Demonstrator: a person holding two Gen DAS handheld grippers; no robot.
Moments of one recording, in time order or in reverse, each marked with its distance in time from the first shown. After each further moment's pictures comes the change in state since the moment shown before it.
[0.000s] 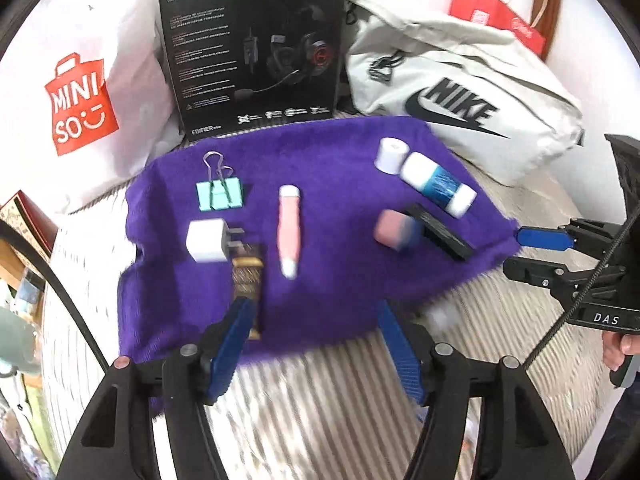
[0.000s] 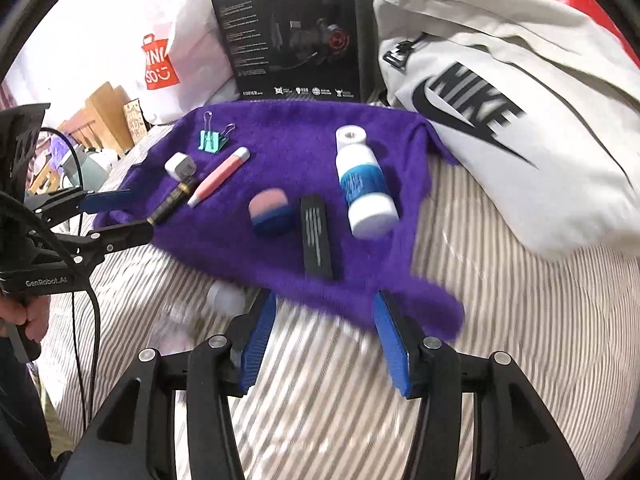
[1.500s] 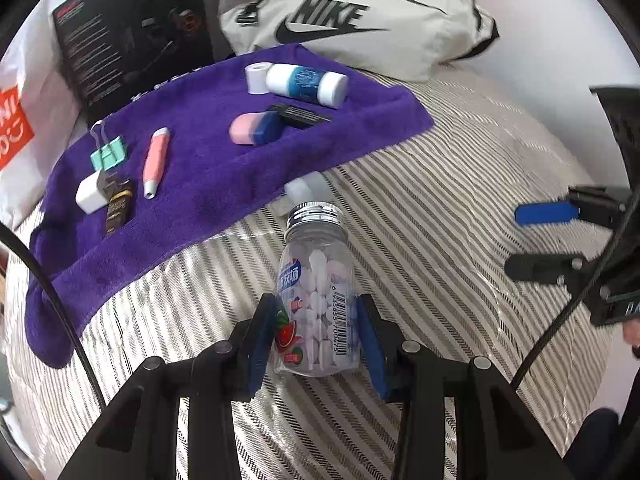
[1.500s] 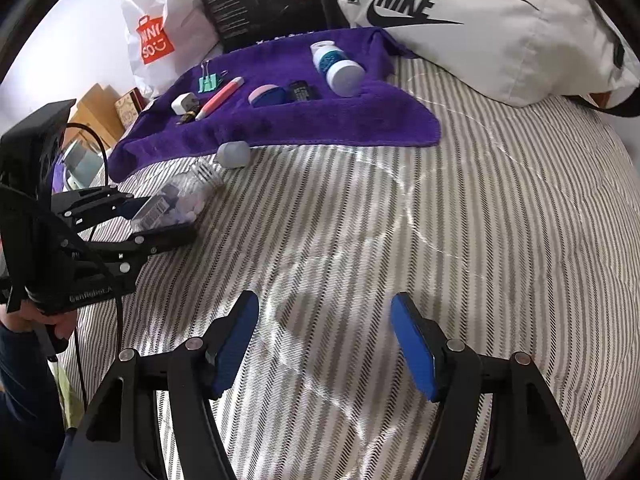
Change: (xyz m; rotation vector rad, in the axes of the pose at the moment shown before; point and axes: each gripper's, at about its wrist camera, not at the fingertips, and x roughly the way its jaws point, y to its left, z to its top) left arm 0.016 -0.072 -0.073 0.228 0.070 -0.089; right arm -0.018 0.006 -0.107 0.137 0.071 0.009
